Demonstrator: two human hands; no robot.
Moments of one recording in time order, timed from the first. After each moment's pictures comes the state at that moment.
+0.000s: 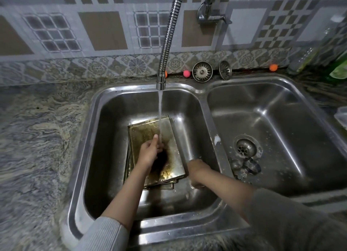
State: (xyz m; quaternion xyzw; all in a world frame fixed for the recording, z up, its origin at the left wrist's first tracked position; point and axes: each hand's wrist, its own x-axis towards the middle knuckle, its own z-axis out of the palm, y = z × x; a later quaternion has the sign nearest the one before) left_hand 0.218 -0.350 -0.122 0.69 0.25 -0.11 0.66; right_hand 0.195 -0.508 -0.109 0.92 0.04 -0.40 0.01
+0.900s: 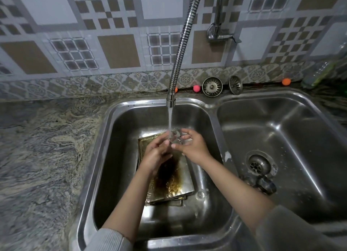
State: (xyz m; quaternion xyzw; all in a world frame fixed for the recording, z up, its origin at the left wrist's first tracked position) left_hand 0.239 -0.334 -0.090 0.60 0.12 -0.12 0.78; right_hand 0.262 -0.479 -0.066 0.79 -0.03 -0.12 -0.61
